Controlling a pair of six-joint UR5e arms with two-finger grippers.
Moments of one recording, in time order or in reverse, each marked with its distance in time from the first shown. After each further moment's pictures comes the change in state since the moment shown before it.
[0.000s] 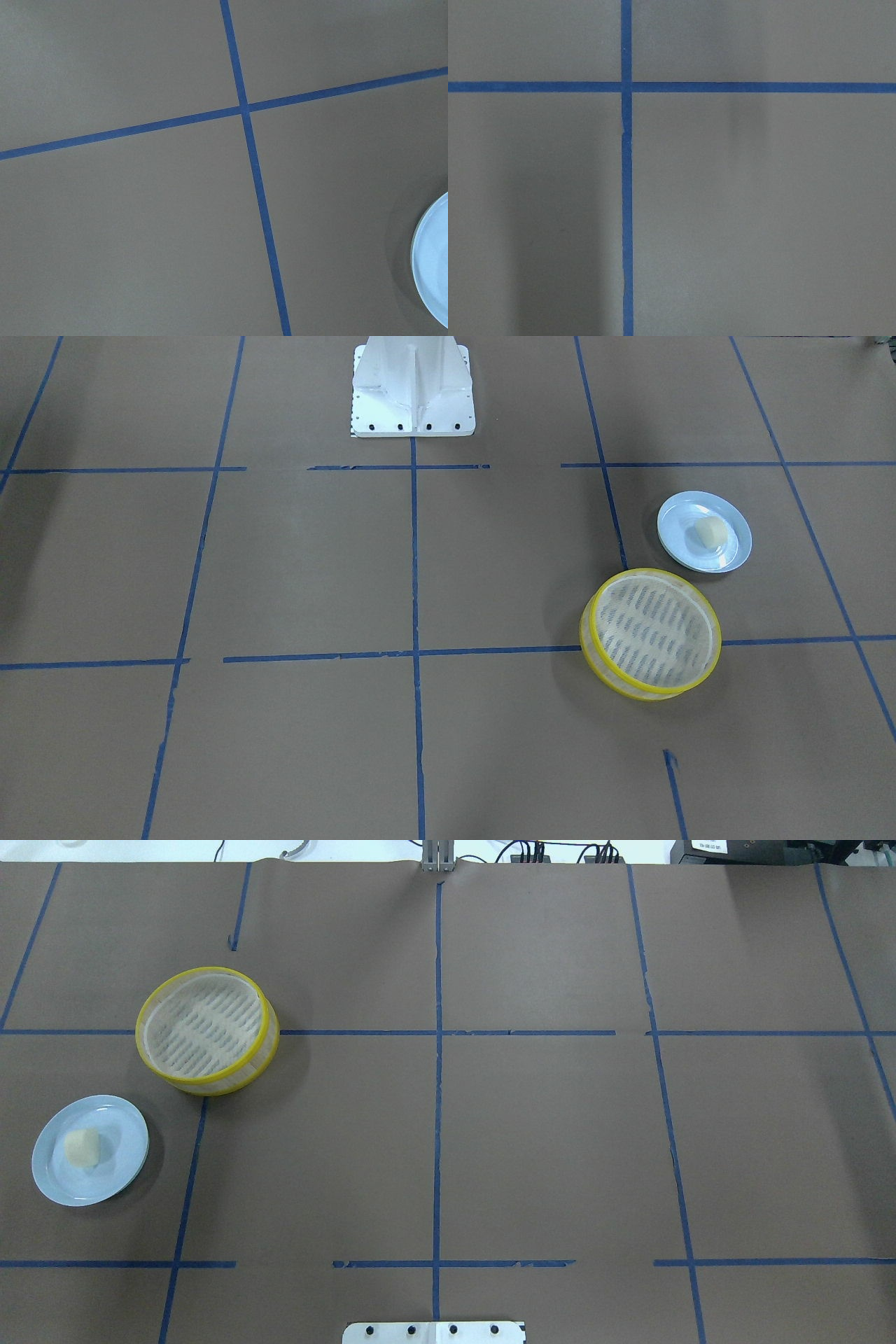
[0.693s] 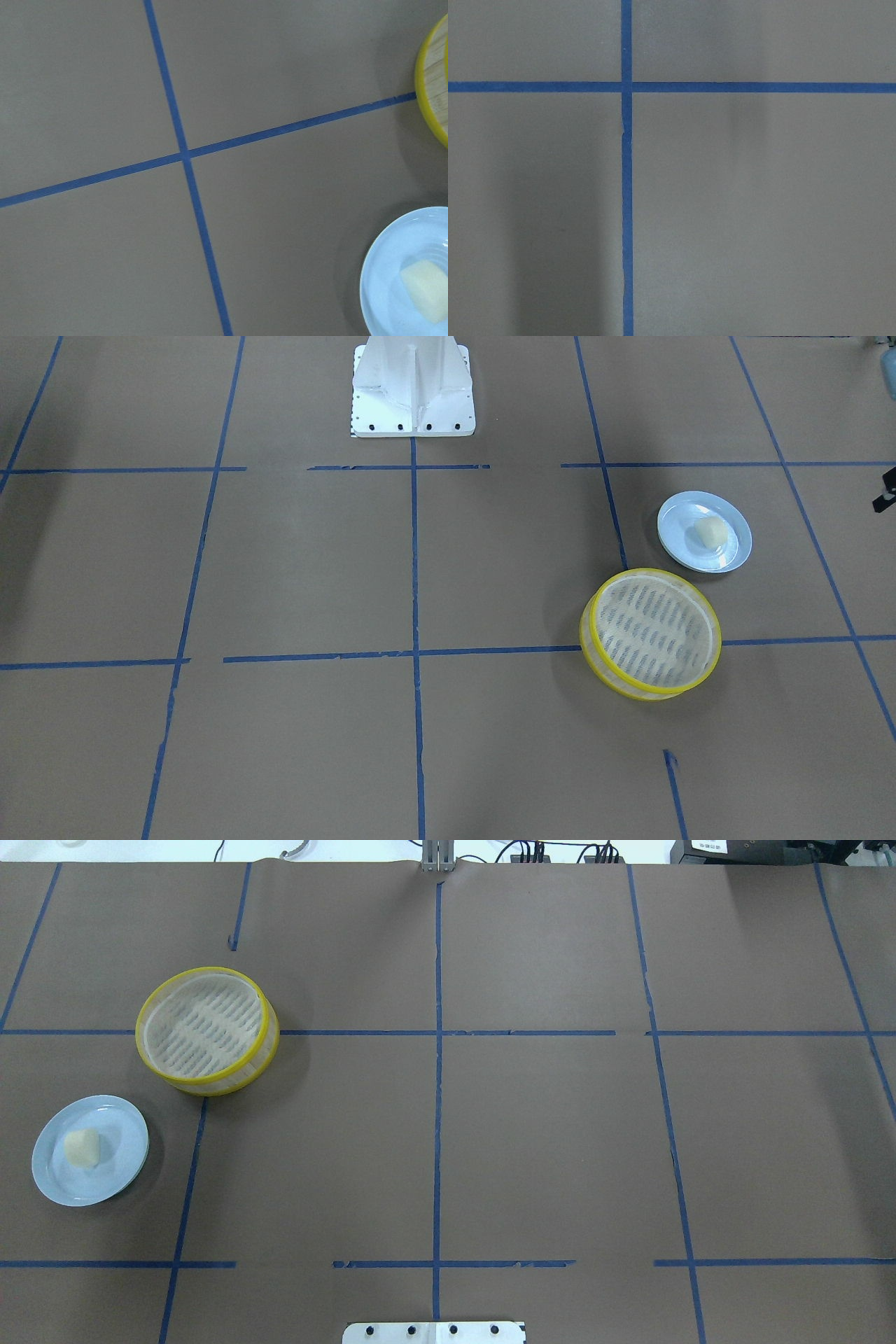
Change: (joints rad) left arm 0.230 -0.004 0.001 -0.297 -0.035 -0.375; right arm 0.000 0.000 0.000 0.000 0.000 0.000
